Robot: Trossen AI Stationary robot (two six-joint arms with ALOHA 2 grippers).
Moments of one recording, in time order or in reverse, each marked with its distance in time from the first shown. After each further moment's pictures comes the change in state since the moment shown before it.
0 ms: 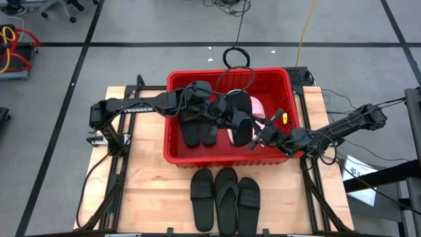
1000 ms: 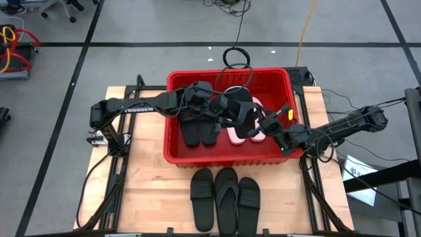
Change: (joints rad) left arm 0.001 -0.003 0.000 -0.034 -0.134 -0.071; right arm -0.090 0.001 0.000 -0.007 0.279 -0.001
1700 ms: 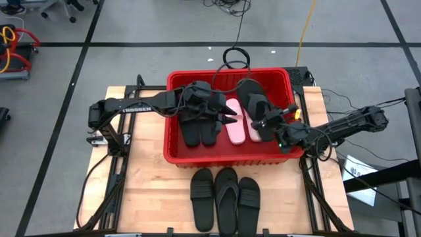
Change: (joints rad) left arm 0.006 -0.009 0.000 -0.020 -0.128 0.024; right arm -0.005 -0.002 -0.002 -0.014 0.212 0.082
